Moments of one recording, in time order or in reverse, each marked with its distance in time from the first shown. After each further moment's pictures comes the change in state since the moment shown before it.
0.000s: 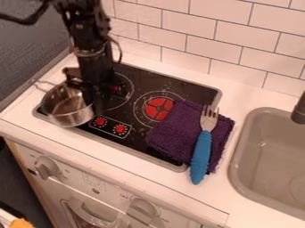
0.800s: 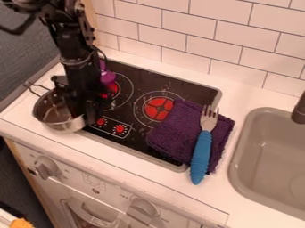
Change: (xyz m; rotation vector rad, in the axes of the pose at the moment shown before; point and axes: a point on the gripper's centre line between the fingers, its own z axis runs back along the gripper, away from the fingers) arm -0.005 0.011 -0.003 -0.010 0.004 -0.038
